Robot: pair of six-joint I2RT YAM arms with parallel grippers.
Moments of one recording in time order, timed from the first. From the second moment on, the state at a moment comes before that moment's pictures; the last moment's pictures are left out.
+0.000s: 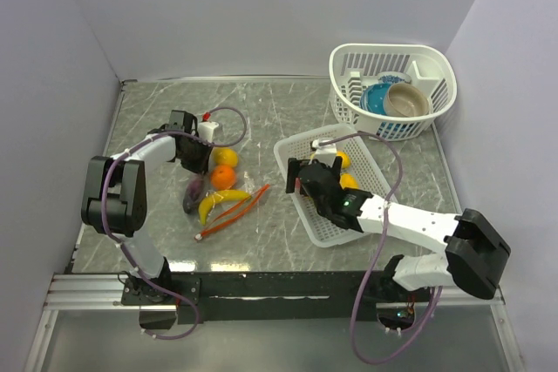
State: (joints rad) left arm -0.13 1.74 1.10 -0.49 0.30 0.28; right arm 0.91 1.27 0.71 -0.01 0.64 0.53
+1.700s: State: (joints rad) left arm -0.09 1.74 1.10 -0.50 0.34 0.27; right arm 1.17 1.82 1.02 0.24 0.32 0.32
